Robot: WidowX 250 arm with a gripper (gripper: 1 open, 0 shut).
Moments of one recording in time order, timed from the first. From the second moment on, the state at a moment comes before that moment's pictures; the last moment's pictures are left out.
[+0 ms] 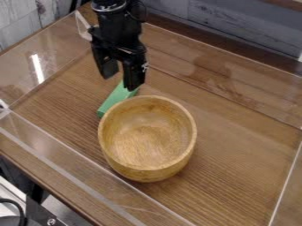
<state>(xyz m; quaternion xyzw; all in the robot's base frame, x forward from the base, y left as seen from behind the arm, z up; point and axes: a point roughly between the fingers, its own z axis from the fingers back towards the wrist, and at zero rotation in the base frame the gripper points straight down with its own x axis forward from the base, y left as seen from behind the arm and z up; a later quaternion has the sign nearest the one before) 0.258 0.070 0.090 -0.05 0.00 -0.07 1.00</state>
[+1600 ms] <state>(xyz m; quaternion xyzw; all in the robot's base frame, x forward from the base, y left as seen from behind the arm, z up) 0.263 0.087 0.055 -0.05 -0.01 -0.05 1.00</state>
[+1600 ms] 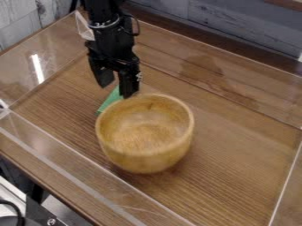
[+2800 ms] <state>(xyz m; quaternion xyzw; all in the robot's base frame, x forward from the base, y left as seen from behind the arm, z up) 0.248 0.079 0.037 -0.07 0.04 -0.03 1.00</state>
